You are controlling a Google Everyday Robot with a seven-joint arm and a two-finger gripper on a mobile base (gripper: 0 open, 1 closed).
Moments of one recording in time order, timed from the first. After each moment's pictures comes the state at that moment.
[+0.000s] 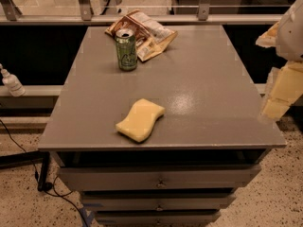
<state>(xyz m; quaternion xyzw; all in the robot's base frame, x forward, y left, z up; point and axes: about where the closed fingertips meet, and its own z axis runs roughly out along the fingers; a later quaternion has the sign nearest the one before) 0.438 -0.217 0.976 -0.60 0.78 -0.03 0.16</state>
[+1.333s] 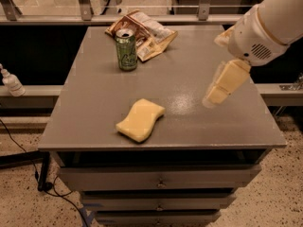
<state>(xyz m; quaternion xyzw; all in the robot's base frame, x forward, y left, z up) 0.500 -0.146 0.951 -0.58 0.76 0.06 0.27</state>
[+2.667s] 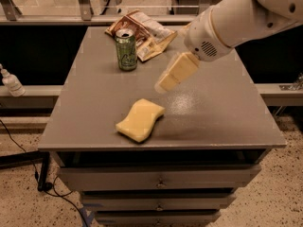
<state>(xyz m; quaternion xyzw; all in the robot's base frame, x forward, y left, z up) 0.545 -0.051 0.952 -0.56 0.73 0.12 0.37</state>
